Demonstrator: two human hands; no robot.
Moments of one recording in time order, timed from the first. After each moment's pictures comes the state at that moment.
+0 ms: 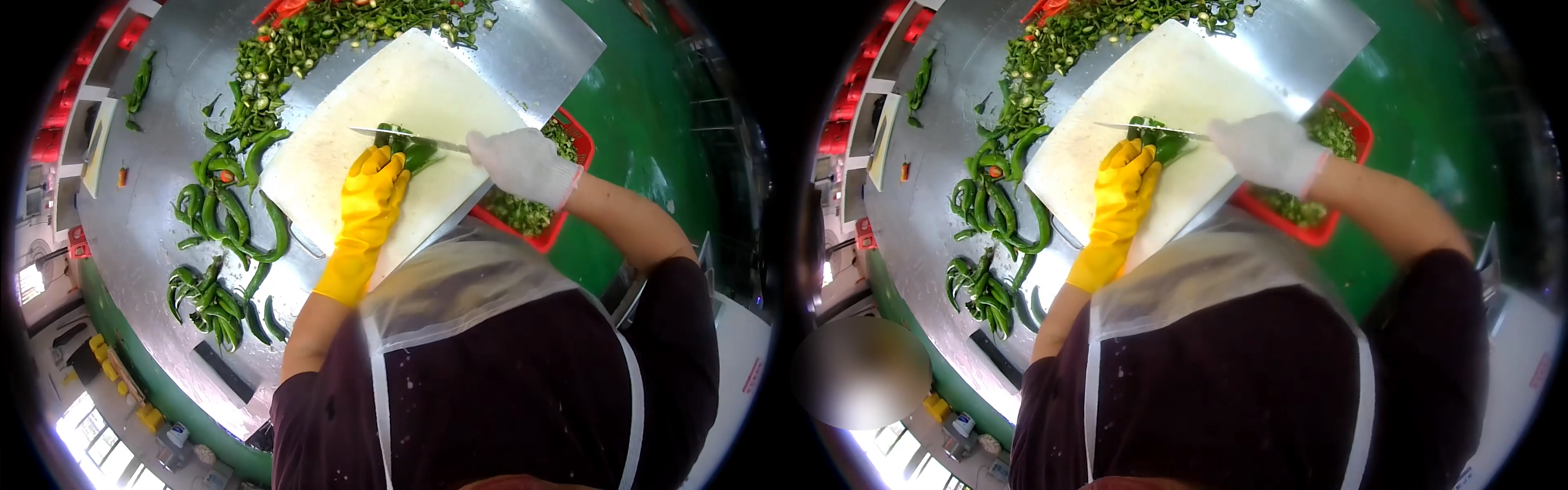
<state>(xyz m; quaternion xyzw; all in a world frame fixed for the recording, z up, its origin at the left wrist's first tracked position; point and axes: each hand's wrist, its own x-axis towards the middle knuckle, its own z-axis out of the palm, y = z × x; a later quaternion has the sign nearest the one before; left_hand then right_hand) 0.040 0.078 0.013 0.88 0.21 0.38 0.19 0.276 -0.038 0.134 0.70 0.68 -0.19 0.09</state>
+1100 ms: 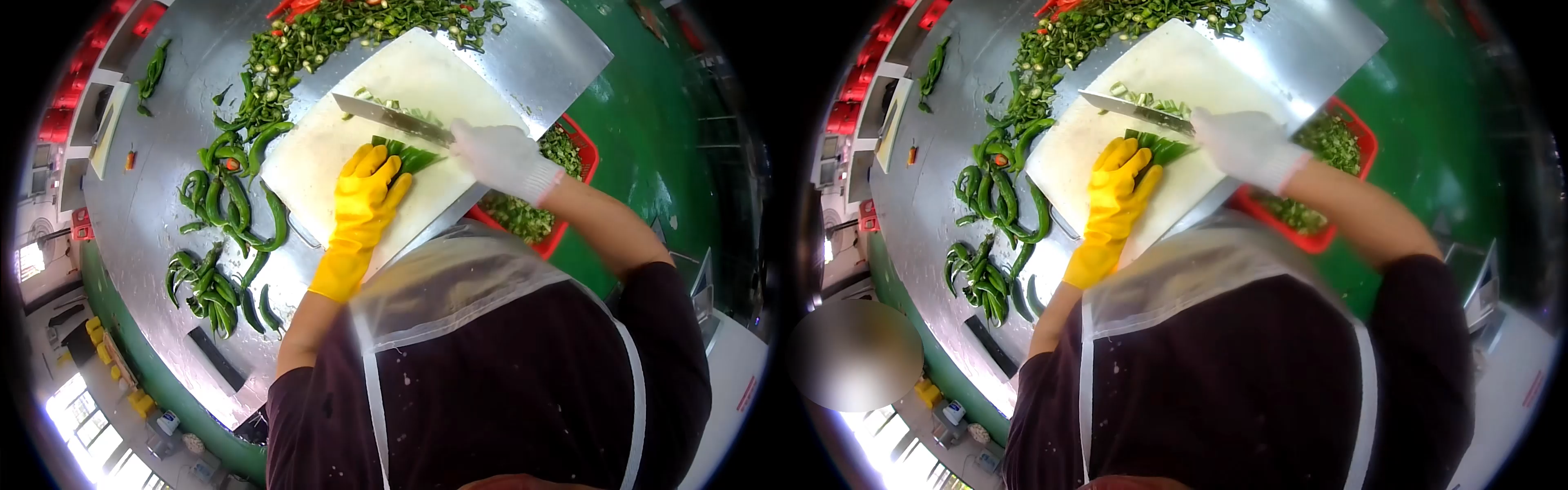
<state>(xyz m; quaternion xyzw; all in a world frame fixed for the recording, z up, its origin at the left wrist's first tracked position) 0.030 0.071 0.038 0.89 0.21 0.37 0.16 0.263 -0.023 0.116 0.73 0.66 -0.20 -0.02</state>
